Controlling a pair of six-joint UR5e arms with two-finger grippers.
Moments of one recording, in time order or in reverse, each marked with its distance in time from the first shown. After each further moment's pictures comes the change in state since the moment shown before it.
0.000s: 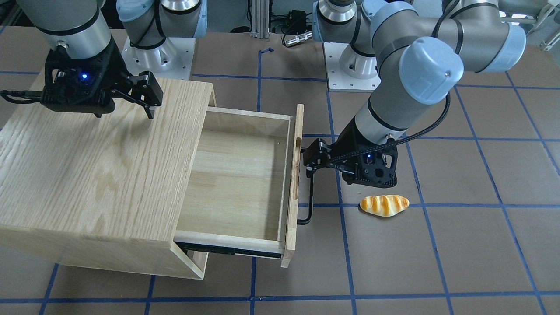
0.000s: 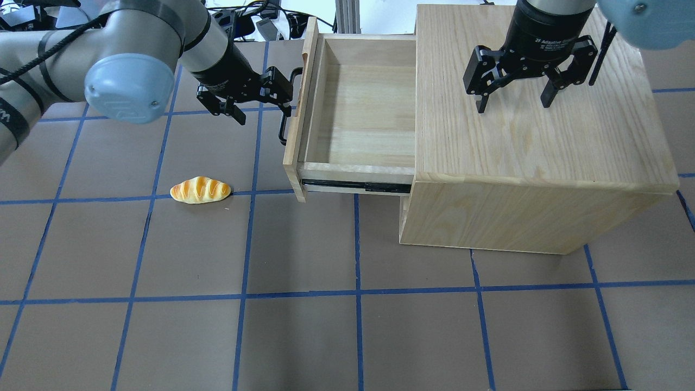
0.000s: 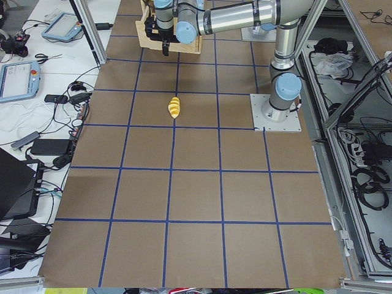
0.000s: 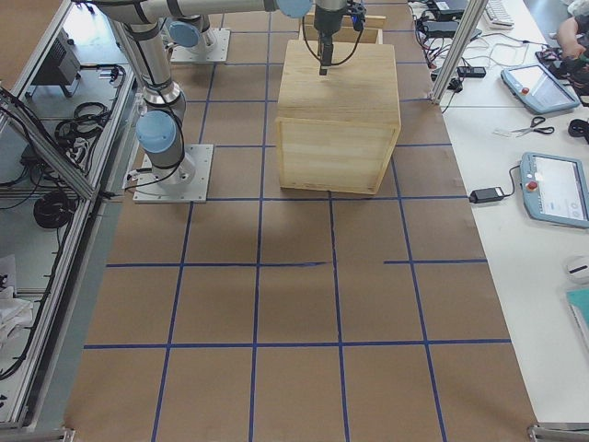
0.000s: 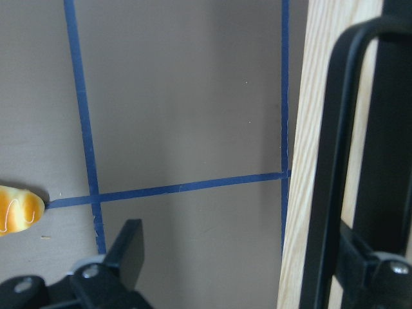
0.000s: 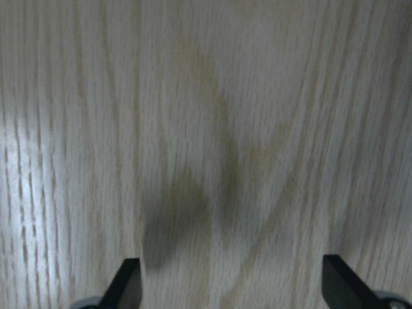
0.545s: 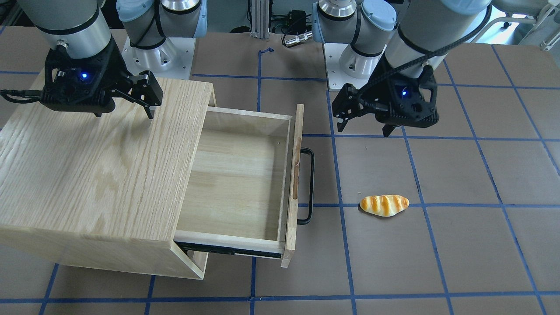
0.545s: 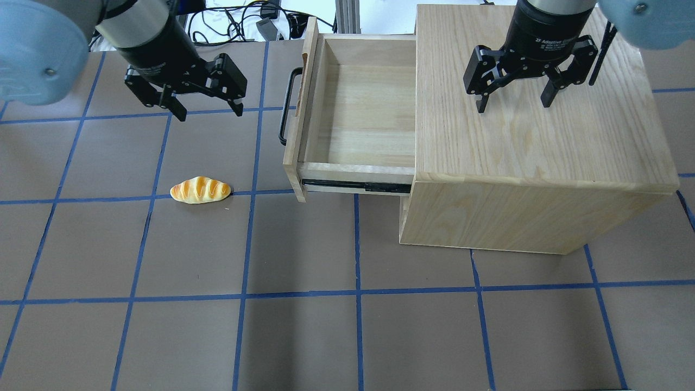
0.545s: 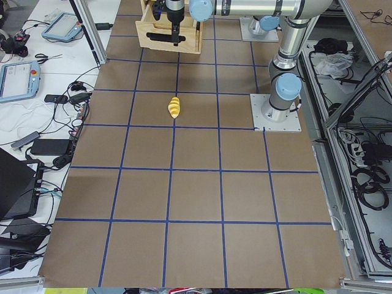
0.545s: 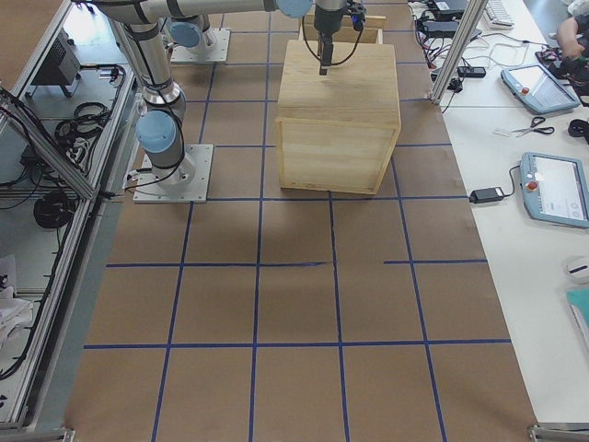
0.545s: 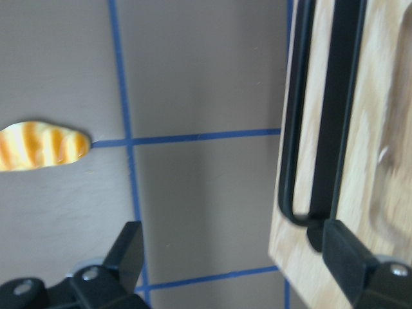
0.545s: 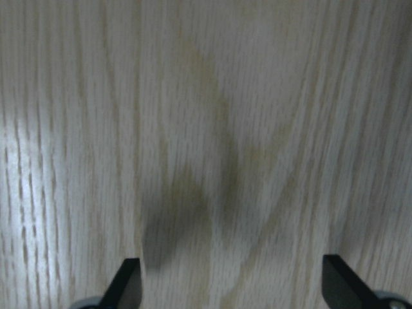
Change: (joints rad) left arm 0.047 0.169 0.061 -0.253 0.175 0.040; right arm 0.000 0.000 0.000 0.000 0.000 0.001
